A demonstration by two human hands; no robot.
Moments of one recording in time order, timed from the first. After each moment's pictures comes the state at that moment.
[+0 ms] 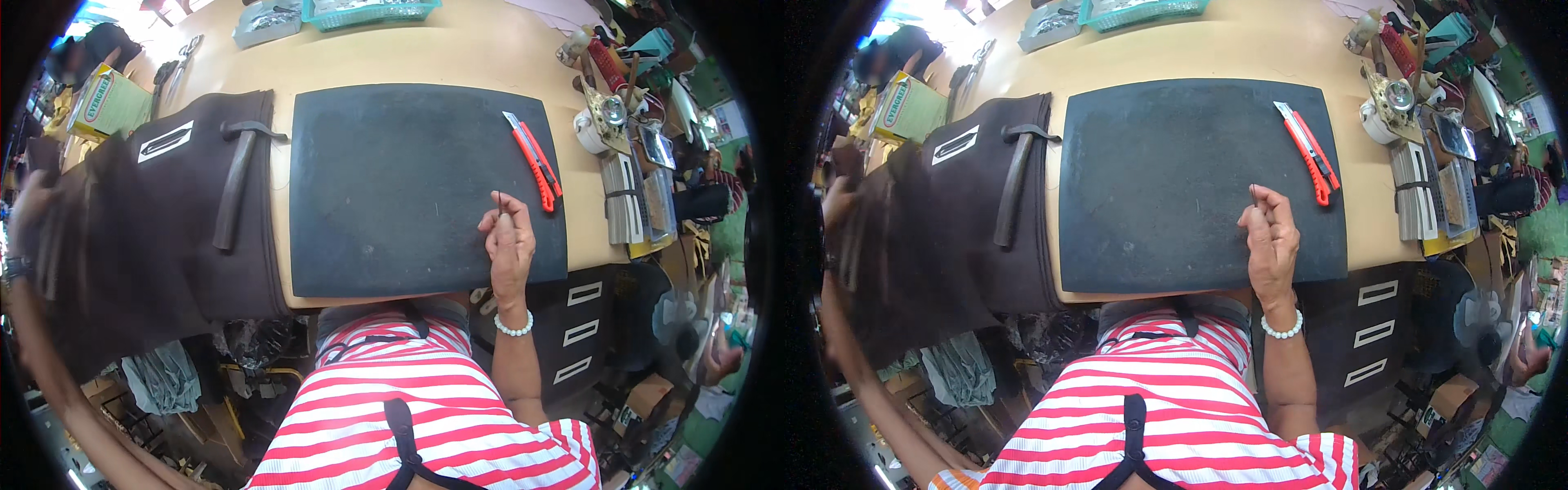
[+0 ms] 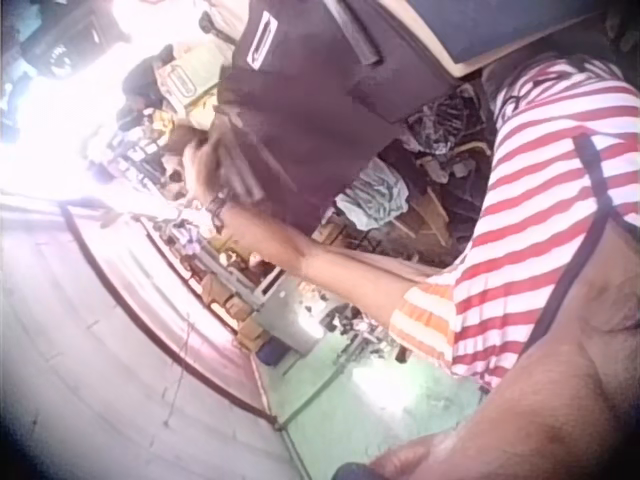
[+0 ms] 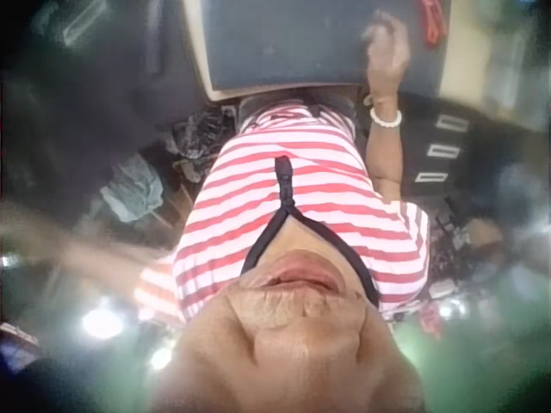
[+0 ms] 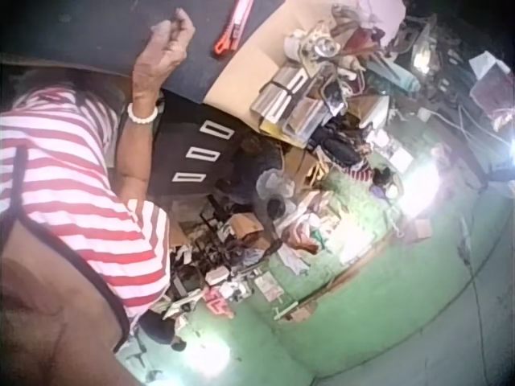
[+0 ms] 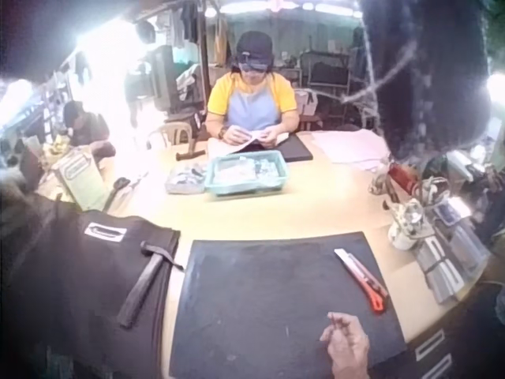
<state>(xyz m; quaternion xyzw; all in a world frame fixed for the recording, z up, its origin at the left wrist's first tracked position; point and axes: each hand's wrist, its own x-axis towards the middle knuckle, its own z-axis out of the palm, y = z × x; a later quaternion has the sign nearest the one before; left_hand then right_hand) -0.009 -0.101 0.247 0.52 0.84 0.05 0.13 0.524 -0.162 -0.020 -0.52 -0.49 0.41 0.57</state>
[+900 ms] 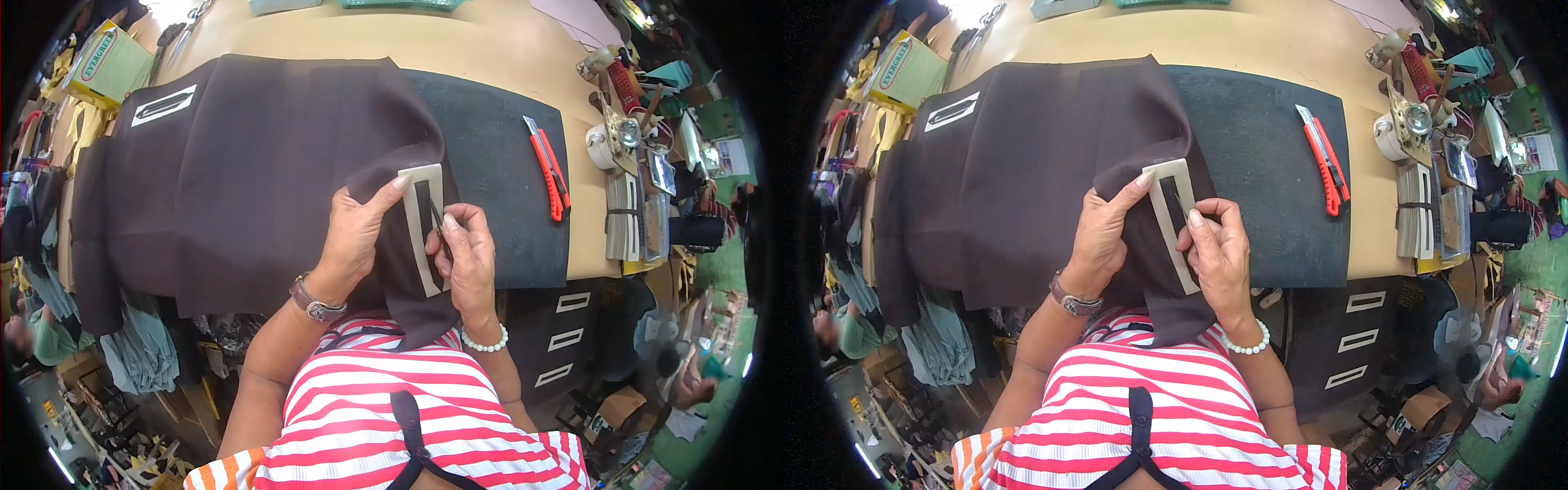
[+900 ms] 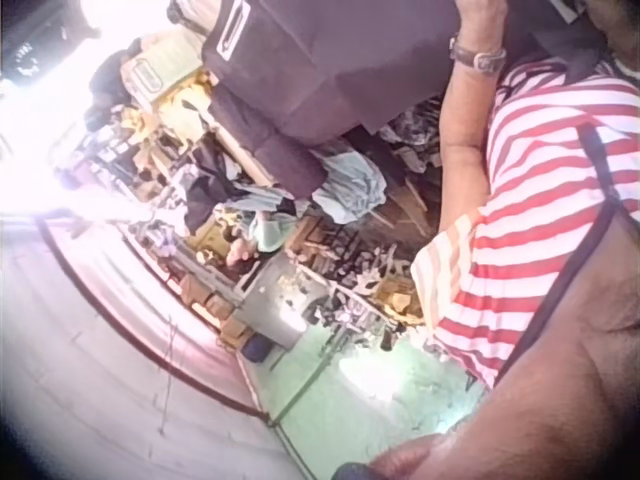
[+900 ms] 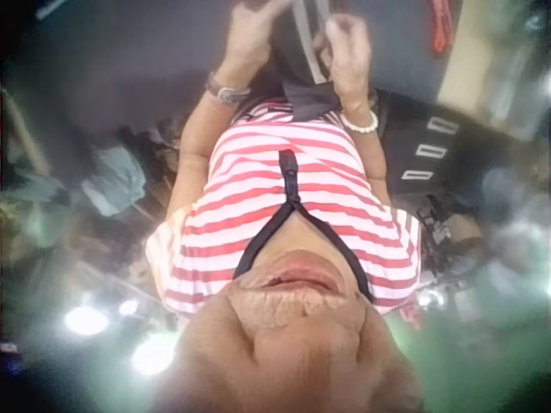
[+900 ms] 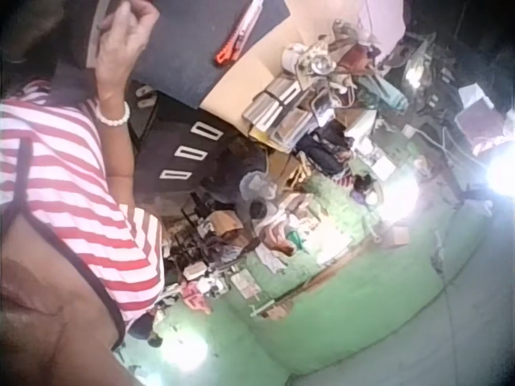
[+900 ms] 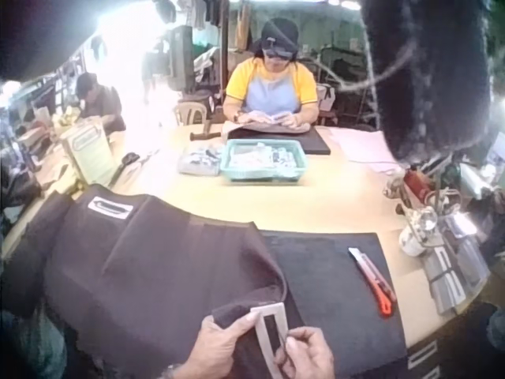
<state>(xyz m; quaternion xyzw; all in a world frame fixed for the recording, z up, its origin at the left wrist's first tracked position) 0.316 -0.142 -0.002 0.23 0.41 0.59 0.65 0.462 -0.170 0.005 -0.50 -0.38 0.62 0.47</state>
